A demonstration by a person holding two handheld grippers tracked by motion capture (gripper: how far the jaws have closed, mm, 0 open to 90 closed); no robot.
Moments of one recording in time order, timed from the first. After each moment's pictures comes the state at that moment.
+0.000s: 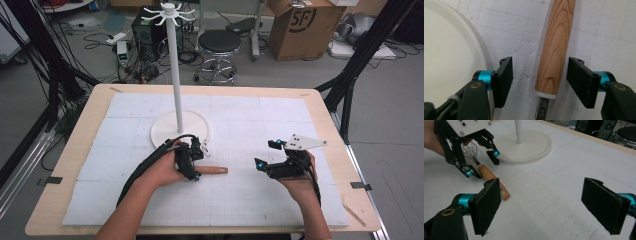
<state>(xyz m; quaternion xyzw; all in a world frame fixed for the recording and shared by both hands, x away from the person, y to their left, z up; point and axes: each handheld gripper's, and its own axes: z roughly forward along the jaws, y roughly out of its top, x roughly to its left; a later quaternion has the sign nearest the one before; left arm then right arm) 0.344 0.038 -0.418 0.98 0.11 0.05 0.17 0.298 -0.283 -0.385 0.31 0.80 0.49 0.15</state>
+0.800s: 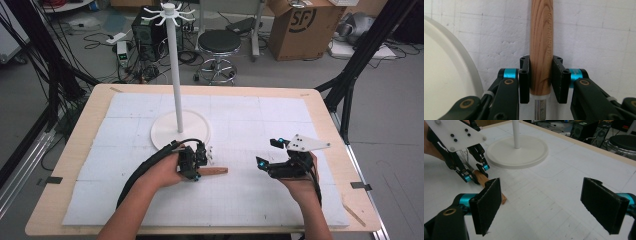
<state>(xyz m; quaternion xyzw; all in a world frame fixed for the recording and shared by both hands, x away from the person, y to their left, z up) 0.335 0.027 -0.414 0.99 0.05 0.04 0.14 0.293 -0.285 -0.380 0.30 0.79 0.50 0.18</state>
